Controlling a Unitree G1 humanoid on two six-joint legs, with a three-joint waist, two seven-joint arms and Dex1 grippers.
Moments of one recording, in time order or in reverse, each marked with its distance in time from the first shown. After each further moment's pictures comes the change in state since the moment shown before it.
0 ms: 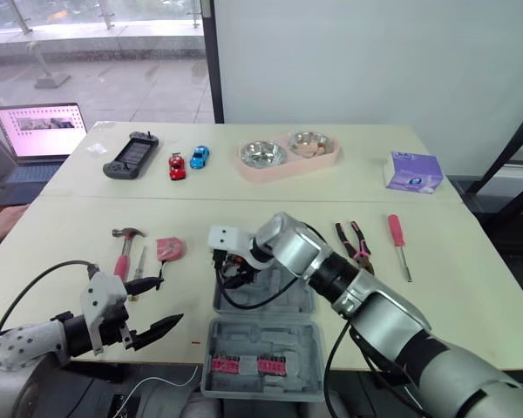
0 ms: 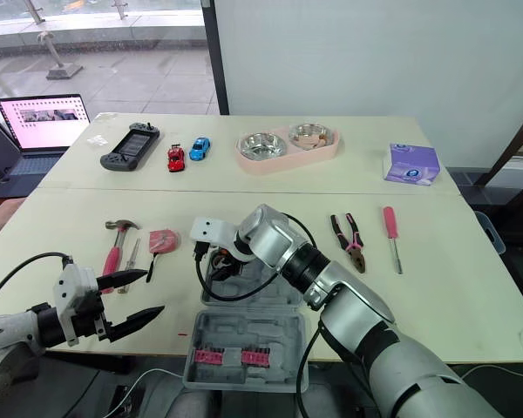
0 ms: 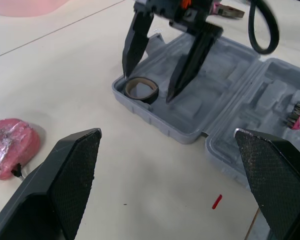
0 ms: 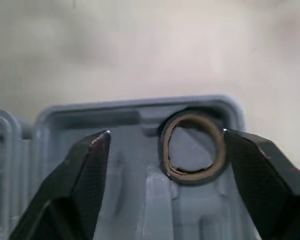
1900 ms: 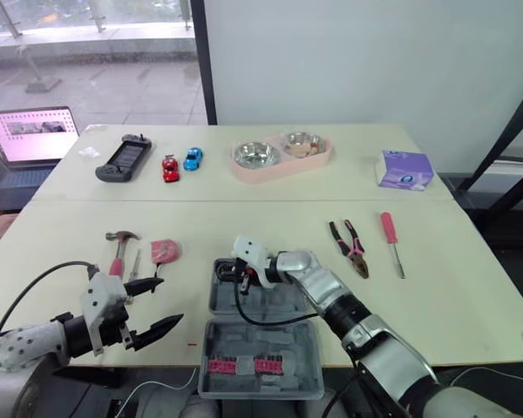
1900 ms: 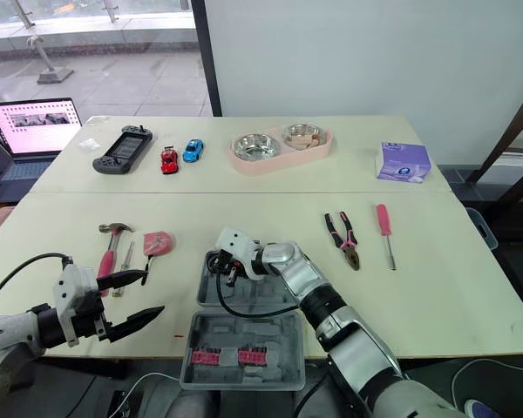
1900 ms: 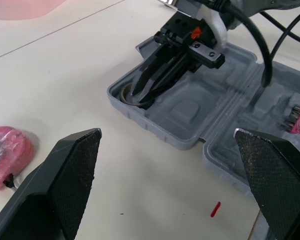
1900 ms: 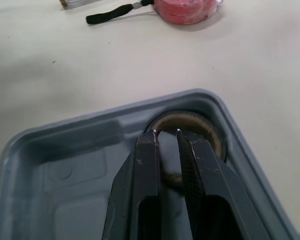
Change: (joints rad) left arm 0.009 -0.003 0.001 -0.005 -0.001 0.008 0.005; right arm 0.294 0.057 -0.233 0.239 0.062 -0.603 -0.201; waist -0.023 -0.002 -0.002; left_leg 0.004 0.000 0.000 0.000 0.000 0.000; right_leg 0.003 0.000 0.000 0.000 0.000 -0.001
